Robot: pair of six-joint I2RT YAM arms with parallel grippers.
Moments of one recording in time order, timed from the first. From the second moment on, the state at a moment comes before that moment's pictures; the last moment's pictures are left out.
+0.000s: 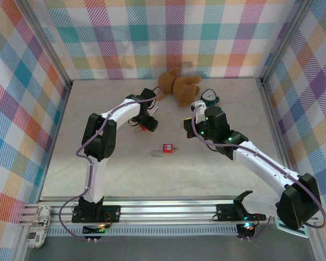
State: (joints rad) left arm -0.42 2.20 1.75 -0.87 -0.07 0.11; right arm 0.59 1.21 0.89 -0.15 -0.13 0.27
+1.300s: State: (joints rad) left arm -0.39 2.30 1.89 -1.08 -0.02 0.07; right arm 0.59 1.22 0.89 -0.15 -0.15 0.28
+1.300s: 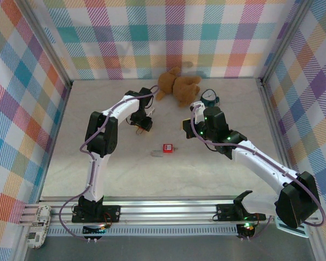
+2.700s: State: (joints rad) left arm -0.66 0.89 0.28 0.33 -0.17 -0.15; right arm 0.88 1.30 1.05 -0.14 -0.08 0.37
